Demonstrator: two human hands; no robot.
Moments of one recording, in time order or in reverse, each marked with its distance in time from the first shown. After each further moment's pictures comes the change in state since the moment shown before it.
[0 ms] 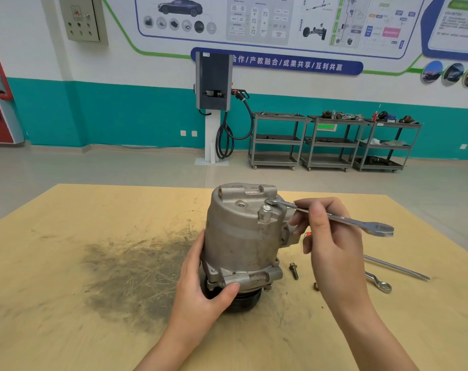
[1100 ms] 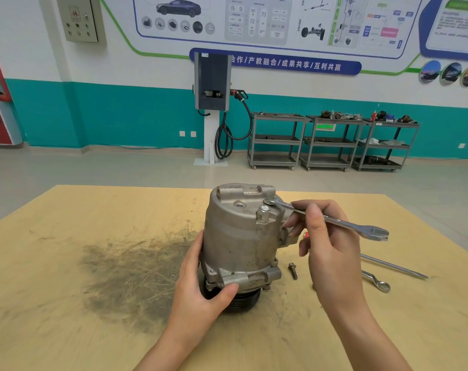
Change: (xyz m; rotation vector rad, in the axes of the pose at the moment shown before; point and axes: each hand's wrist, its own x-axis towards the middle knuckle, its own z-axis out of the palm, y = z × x) left_hand 0.000 -0.001 0.000 -0.007 0.006 0.000; right_hand -0.004 -0.003 0.002 0.023 0.013 0.019
